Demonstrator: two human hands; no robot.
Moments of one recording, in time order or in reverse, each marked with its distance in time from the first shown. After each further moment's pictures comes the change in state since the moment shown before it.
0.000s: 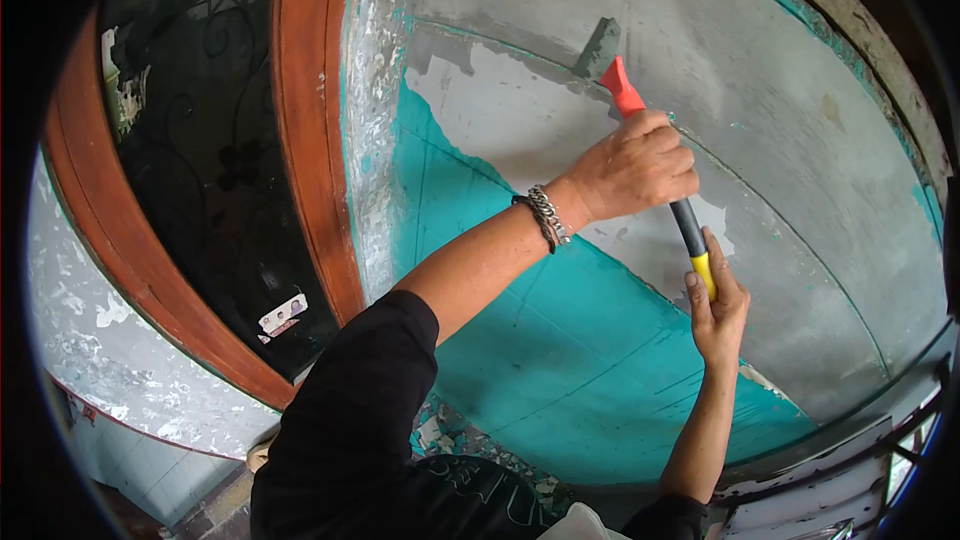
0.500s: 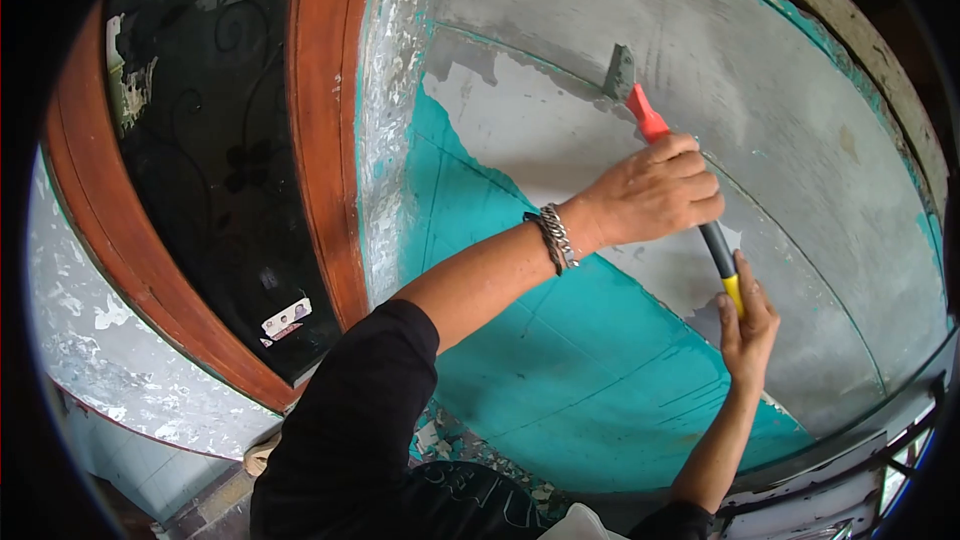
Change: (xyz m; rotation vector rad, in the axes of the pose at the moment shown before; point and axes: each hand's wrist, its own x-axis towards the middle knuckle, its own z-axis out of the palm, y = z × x) left_hand 0.003 0.000 -0.014 -0.064 0.024 -0.029; right_hand 0.008 0.002 -0.021 -0.181 0.026 -0.173
